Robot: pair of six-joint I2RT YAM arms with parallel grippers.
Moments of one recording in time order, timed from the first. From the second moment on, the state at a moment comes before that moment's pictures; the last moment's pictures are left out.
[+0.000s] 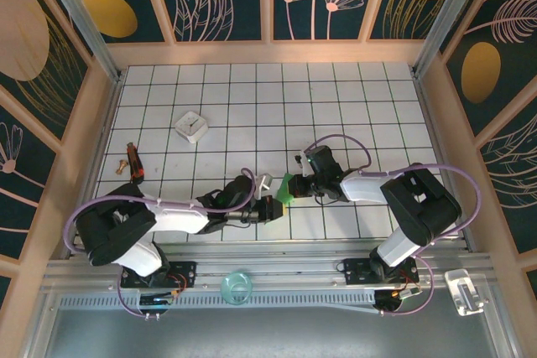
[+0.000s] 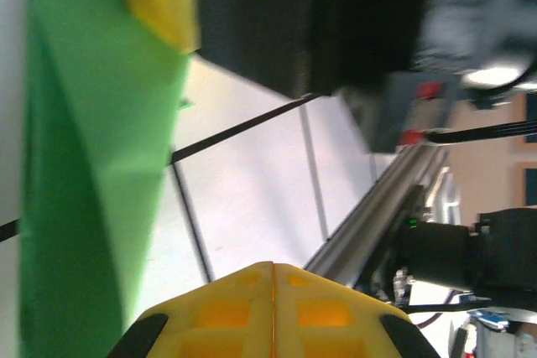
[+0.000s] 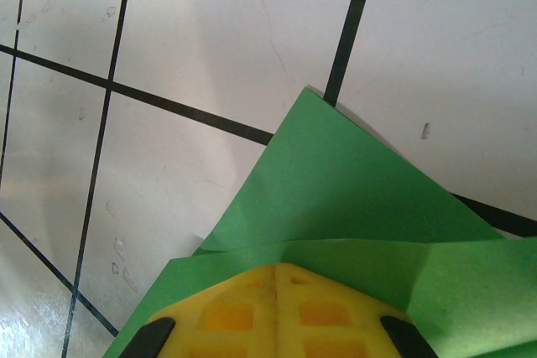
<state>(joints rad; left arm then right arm) -0.99 1.54 0.49 0.44 0.33 -1.06 0.62 1.59 0.59 0.08 -0.35 0.49</state>
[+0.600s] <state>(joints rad) -0.94 1.58 0.47 0.42 0.34 -1.06 0.62 1.59 0.59 0.08 -0.35 0.49</state>
